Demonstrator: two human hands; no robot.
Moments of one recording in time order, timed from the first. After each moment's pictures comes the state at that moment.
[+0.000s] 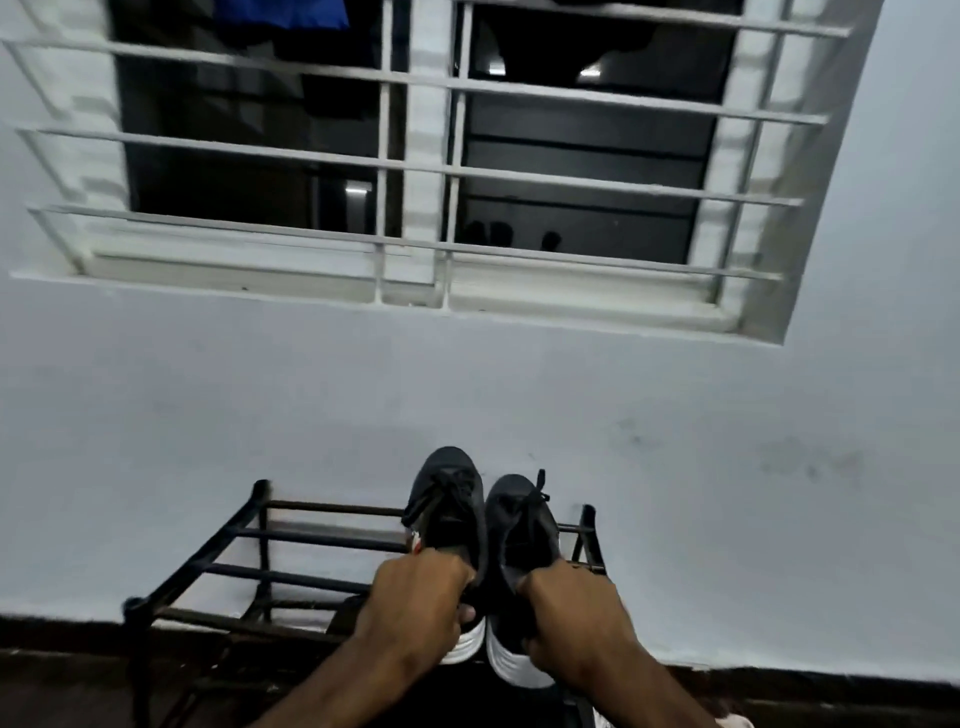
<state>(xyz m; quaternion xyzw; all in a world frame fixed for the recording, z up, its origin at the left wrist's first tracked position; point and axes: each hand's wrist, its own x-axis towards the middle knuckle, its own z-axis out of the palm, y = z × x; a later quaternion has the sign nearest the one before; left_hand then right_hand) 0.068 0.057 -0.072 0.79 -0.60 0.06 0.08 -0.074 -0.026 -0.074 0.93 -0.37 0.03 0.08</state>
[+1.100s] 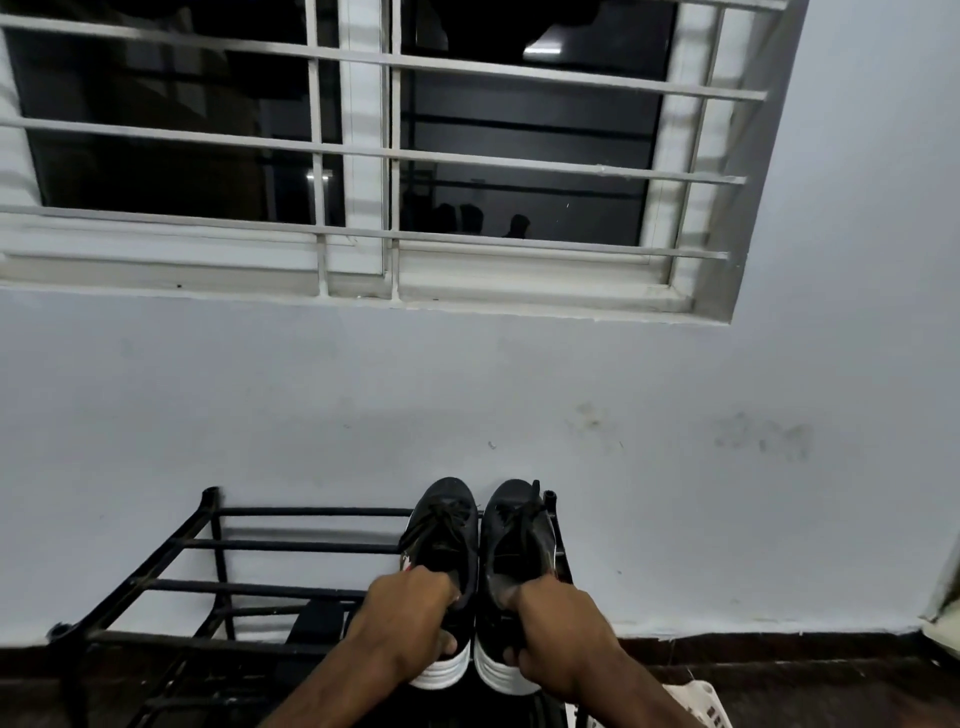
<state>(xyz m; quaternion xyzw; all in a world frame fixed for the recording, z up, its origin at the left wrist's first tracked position) 0.055 0.016 -0.100 0.77 -0.63 -0.01 0.01 -0.108 -0.055 -0.097 0.93 -0.37 0.02 -0.03</state>
